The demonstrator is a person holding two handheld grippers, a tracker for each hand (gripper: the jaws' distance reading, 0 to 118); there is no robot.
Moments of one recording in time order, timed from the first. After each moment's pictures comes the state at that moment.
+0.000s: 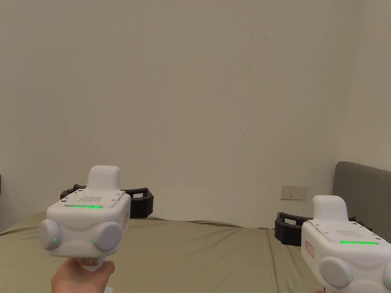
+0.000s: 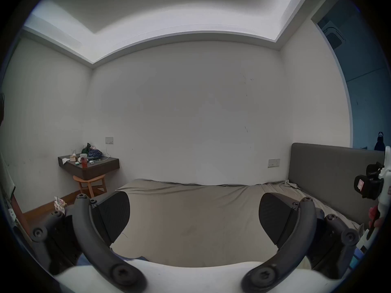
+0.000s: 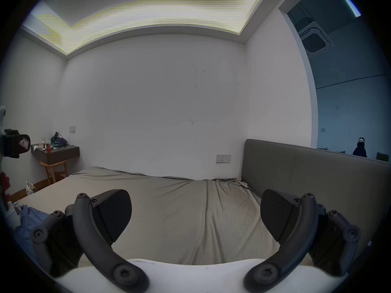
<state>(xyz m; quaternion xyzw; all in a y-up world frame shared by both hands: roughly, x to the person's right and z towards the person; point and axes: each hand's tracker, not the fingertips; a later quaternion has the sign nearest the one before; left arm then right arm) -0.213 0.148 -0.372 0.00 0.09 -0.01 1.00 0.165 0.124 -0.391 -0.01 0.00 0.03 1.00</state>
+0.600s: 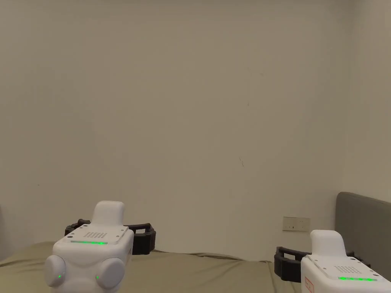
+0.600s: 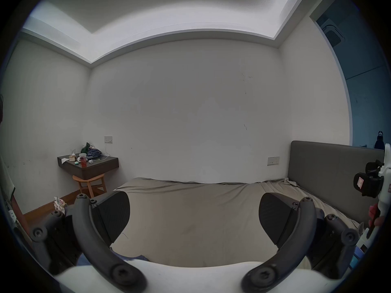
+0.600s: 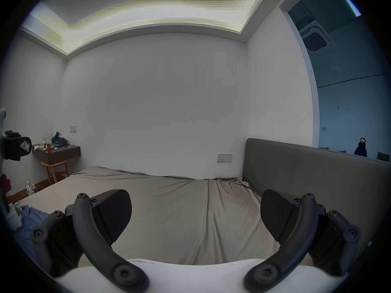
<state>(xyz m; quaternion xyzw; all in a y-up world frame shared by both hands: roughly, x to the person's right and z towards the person) -0.212 0.147 -0.376 -0.01 0.09 -0.01 1.00 0.164 0.124 -0.395 -0.01 0.00 0.03 1.00</state>
